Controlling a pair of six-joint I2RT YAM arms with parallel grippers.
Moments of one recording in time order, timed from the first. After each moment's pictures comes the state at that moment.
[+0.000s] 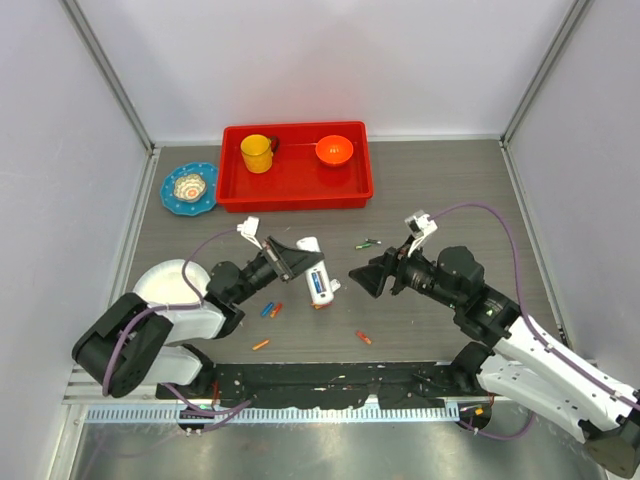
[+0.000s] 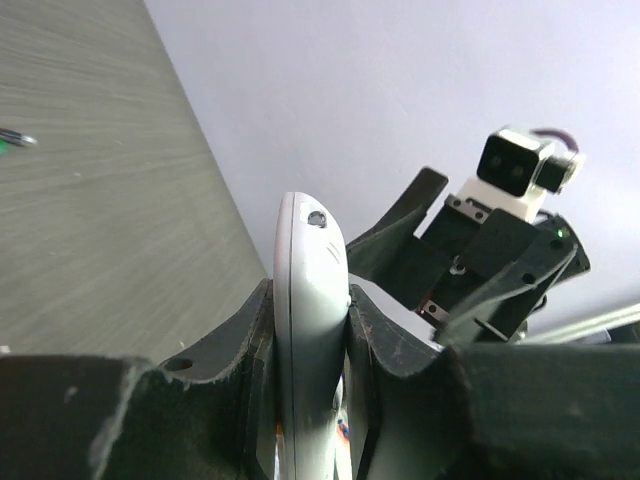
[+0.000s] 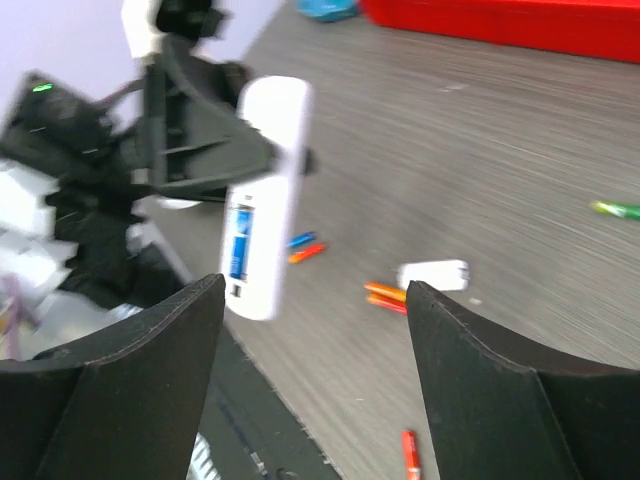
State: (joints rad) left arm -0.64 1.32 0.25 1.28 0.34 -1.26; right arm 0.74 0.69 0.60 -0.07 -0.23 0.52
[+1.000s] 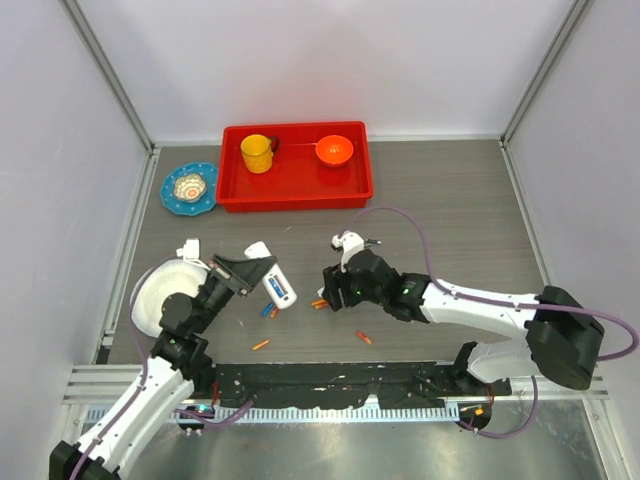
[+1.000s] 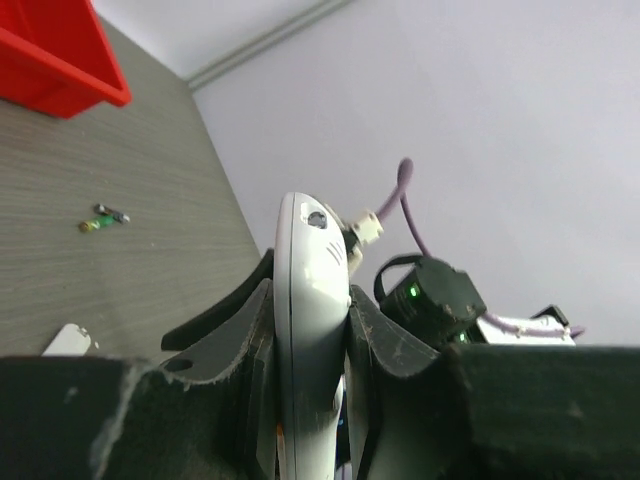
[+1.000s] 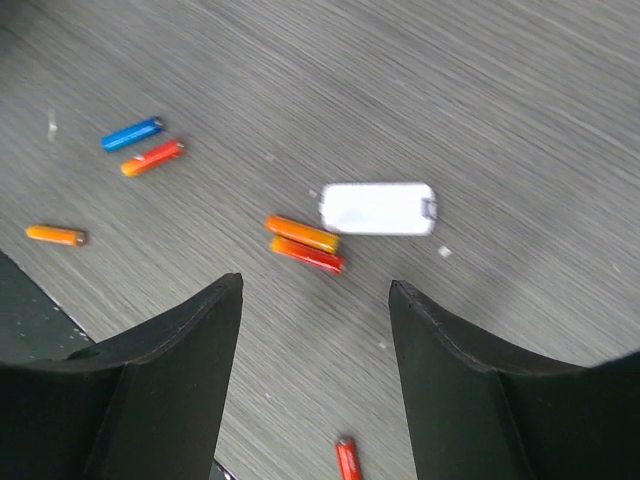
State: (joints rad) left arm -0.45 0.42 0.12 0.54 0.25 -1.20; right arm 0.97 1.27 0.69 -0.10 0.11 0.41
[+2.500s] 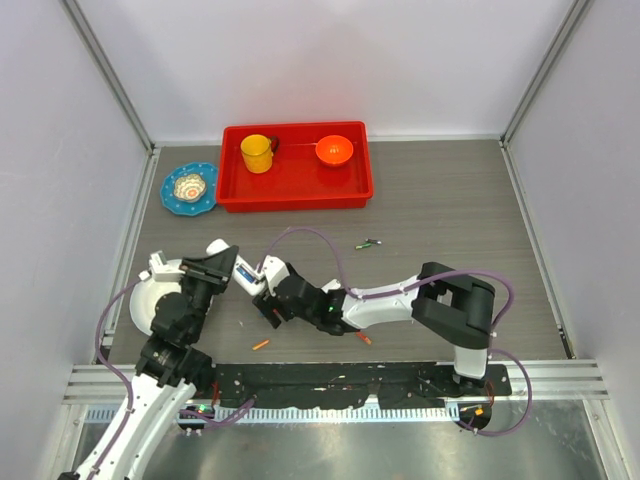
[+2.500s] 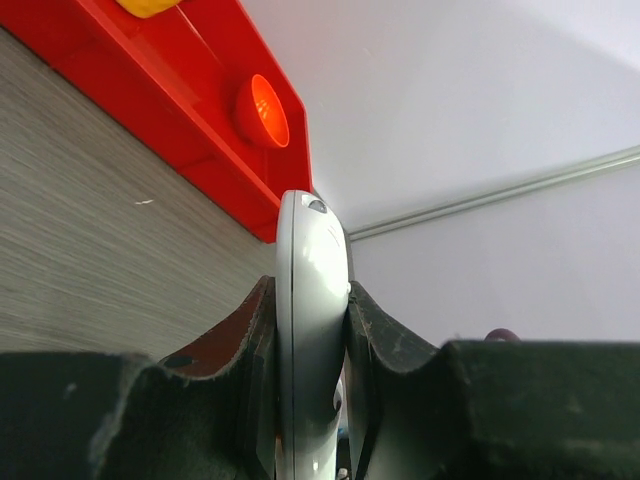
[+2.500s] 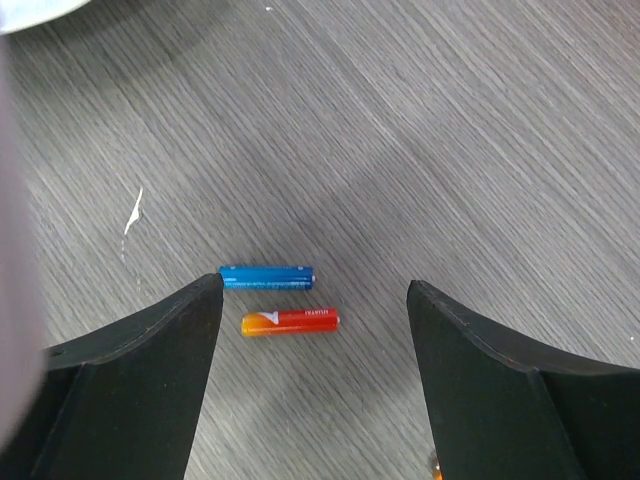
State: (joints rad) left arm -0.41 0.18 0.23 -0.03 -0.25 -1.15; right arm 1.25 1.85 0.98 0.32 0.27 0.17
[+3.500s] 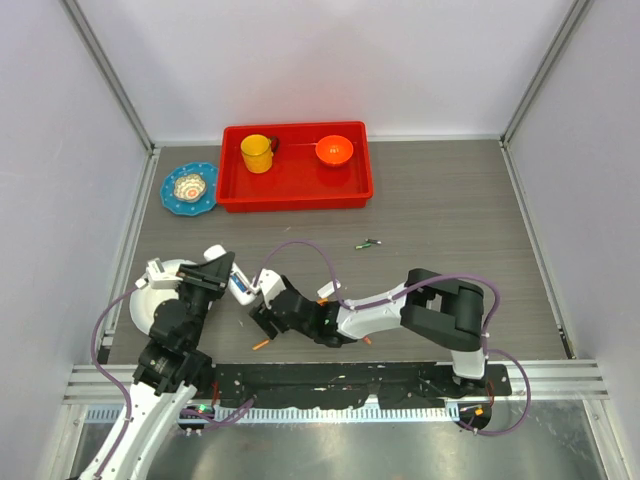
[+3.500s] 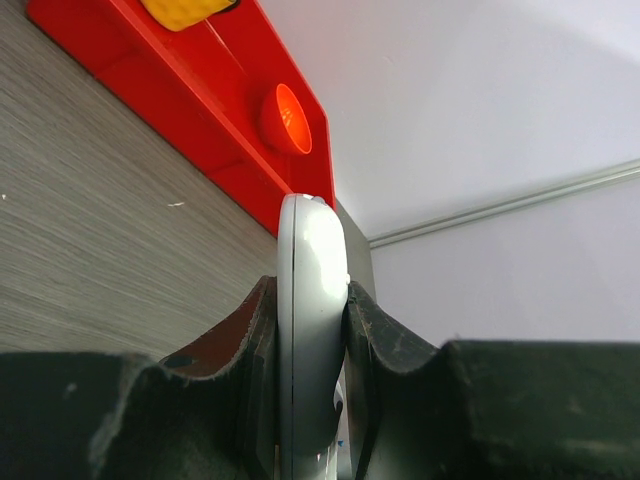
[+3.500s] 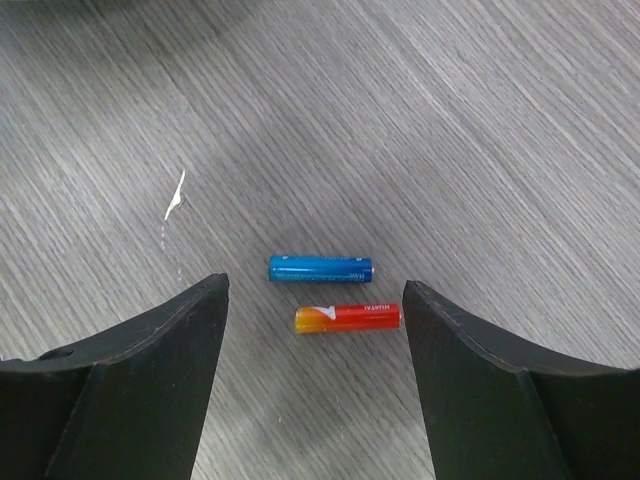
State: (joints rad) left arm -0.41 0.07 0.22 -0.15 -0.31 -1.13; right arm 1.31 1.92 0.99 0.40 0.32 0.19
